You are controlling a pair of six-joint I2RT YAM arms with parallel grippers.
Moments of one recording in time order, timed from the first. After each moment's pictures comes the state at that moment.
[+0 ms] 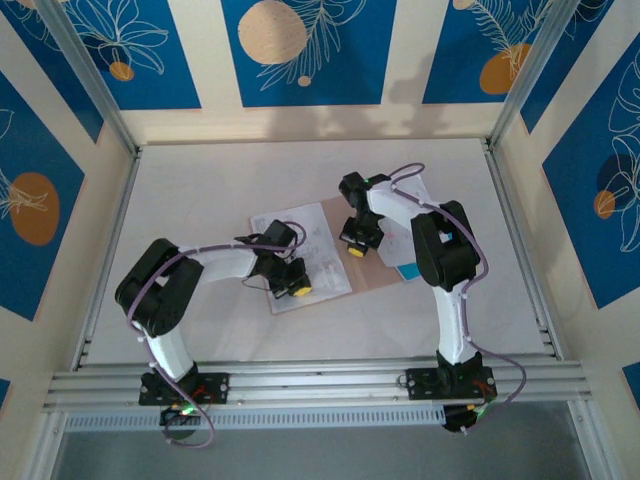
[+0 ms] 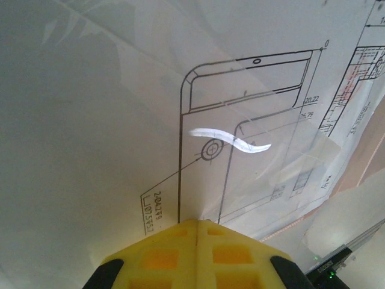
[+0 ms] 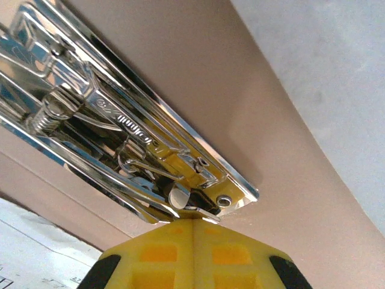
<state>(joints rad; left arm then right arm) -0.65 1.77 0.93 -0.34 0.47 -1.02 0.45 2.13 1.58 -1.07 -0.11 0.91</state>
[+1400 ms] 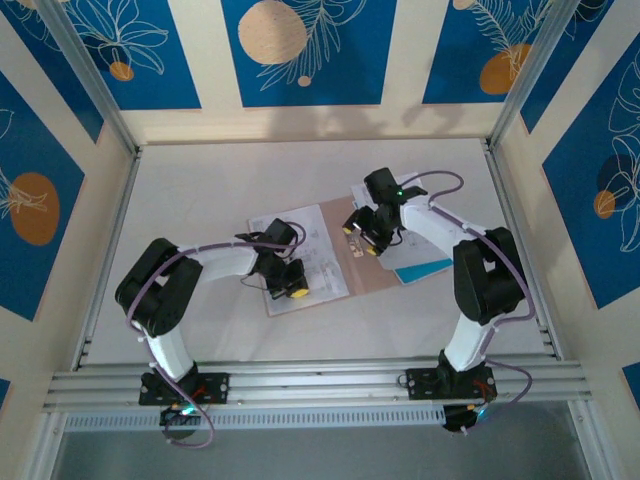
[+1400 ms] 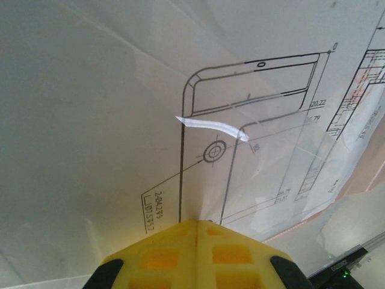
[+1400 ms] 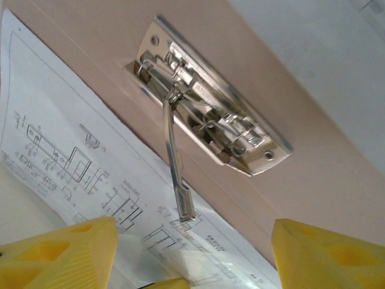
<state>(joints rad) -0.65 1.77 0.96 -0.45 0.45 -0.99 0.41 1.77 1.24 -0.68 -0.29 1.10</state>
